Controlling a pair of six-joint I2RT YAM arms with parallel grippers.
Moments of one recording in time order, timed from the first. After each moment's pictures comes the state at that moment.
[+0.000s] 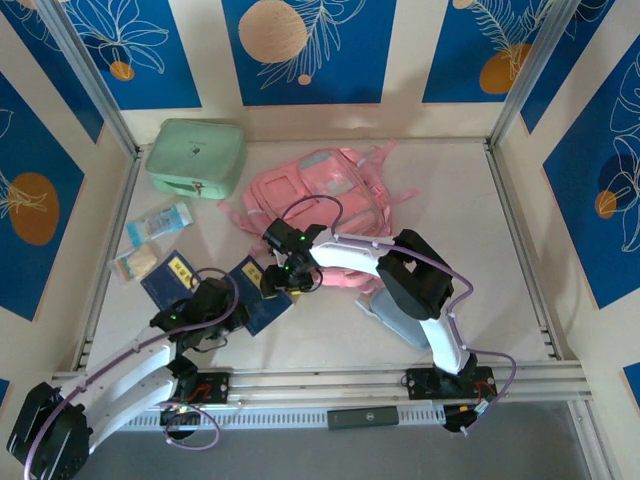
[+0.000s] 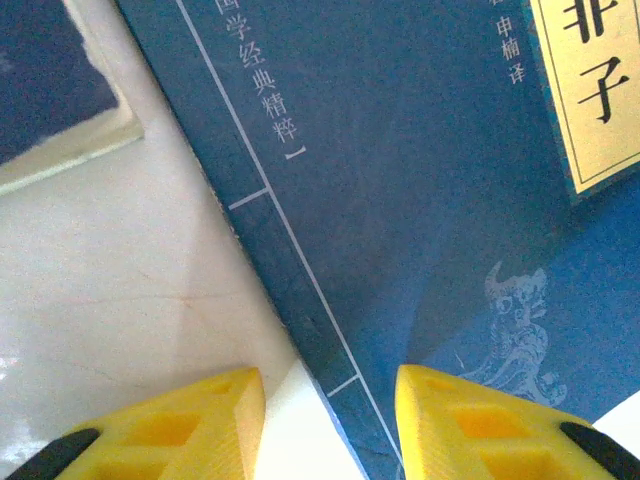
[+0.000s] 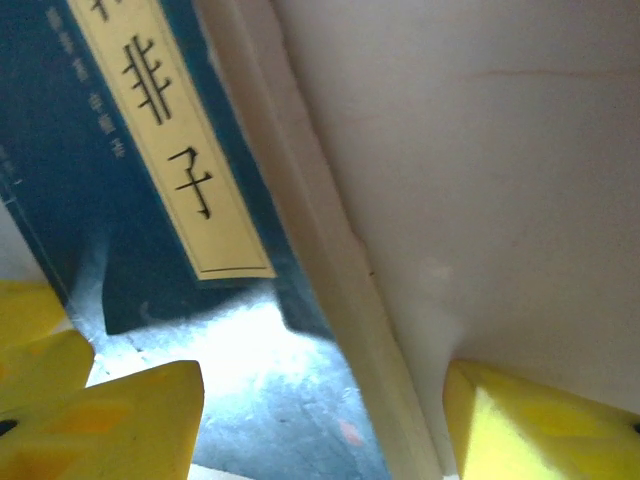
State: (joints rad) left arm -0.56 0.78 0.27 -0.52 0.00 -0.91; right arm 0.94 2.08 1.50 -0.68 -0.34 0.65
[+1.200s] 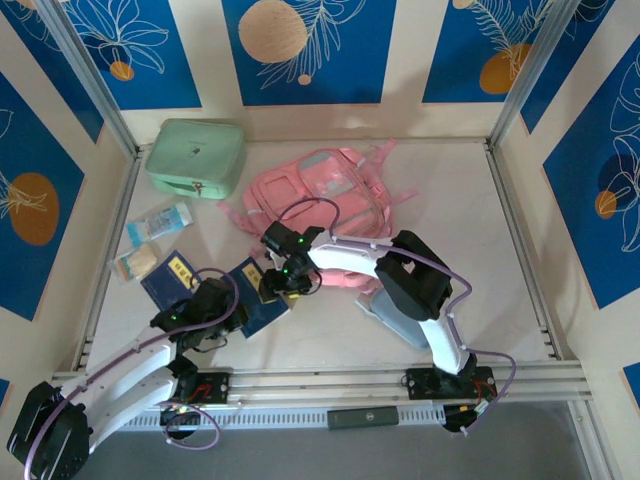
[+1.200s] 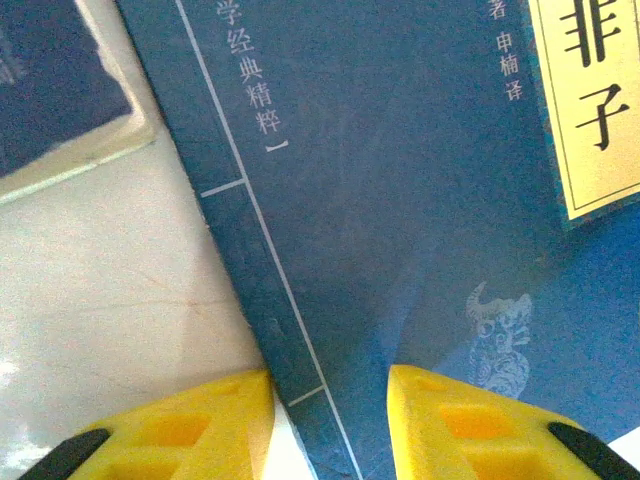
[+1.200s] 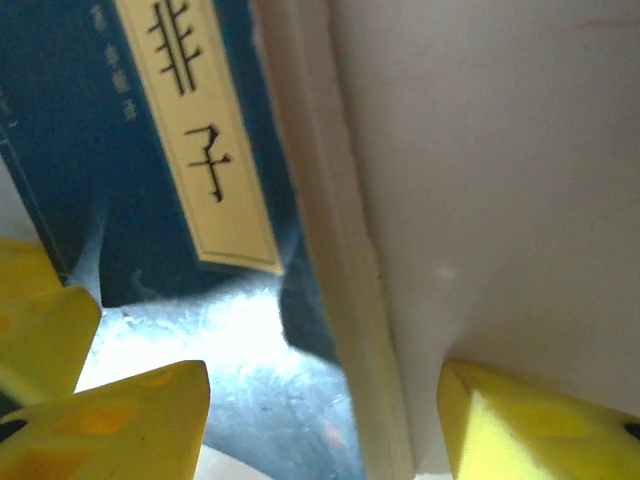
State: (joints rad) left arm -0.56 0.79 0.26 -0.51 0.00 -0.91; right arm 0.96 2.09 1.50 -0.69 -0.37 0.61
